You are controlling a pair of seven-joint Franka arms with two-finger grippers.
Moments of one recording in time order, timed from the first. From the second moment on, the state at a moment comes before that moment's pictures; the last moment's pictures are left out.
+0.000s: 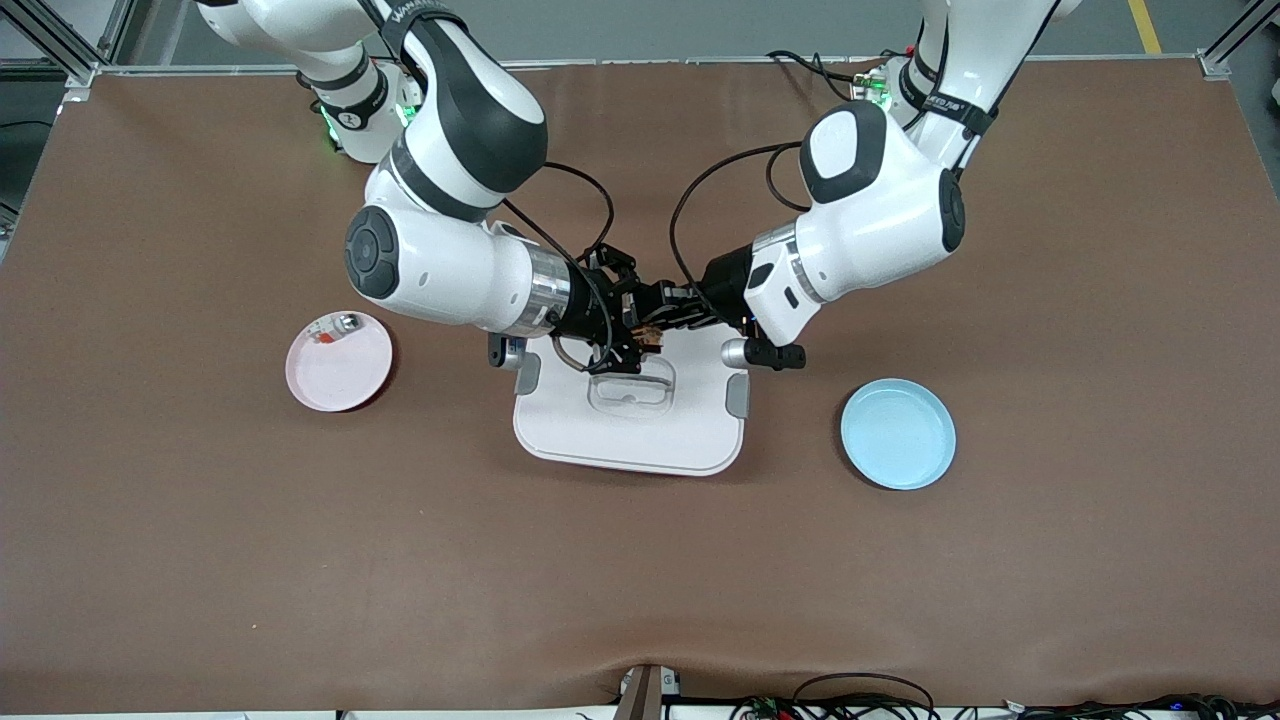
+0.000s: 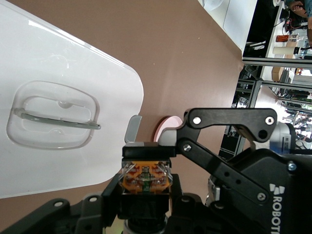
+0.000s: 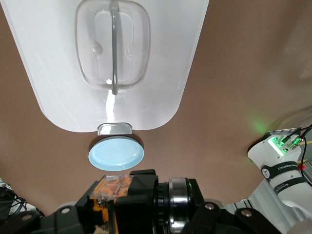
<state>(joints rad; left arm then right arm) -0.27 0.33 -0.39 -1.71 -0.91 2.41 -0.24 0.61 0.53 -0.05 -1.27 0.72 1.95 1.94</state>
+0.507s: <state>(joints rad) -0.27 0.33 -0.39 -1.70 -0.91 2.41 -0.25 0.62 0.54 -0.05 -1.27 0.72 1.96 1.94</state>
